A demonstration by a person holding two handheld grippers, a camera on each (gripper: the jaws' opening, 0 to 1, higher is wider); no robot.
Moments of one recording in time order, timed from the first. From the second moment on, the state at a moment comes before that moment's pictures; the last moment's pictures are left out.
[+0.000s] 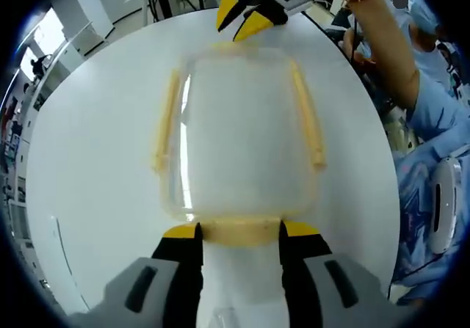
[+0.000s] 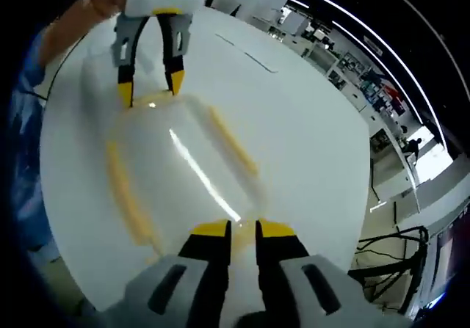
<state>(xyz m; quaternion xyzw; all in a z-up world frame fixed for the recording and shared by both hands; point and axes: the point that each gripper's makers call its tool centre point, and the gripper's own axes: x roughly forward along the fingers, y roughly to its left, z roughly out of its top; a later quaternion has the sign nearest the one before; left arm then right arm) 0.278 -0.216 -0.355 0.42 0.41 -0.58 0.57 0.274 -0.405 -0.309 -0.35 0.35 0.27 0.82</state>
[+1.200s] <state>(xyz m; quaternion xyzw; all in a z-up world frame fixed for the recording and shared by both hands) 0.276 -0.218 -0.353 0.44 0.40 -0.59 0.55 0.260 -0.428 -0.348 -0.43 0.49 0.36 0.67</state>
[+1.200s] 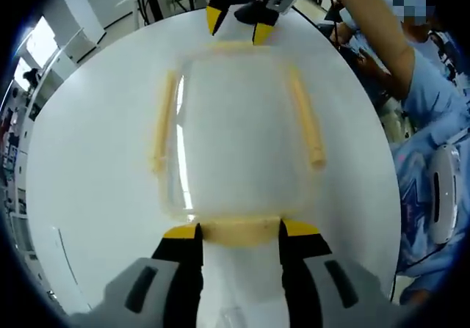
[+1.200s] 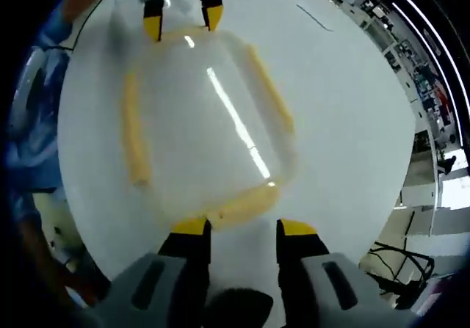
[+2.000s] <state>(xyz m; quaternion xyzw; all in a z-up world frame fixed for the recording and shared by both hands) 0.277 -0.218 -0.348 0.44 0.40 -0.59 0.55 0.267 -0.422 -0.347 -0.46 0.53 0.44 0.57</state>
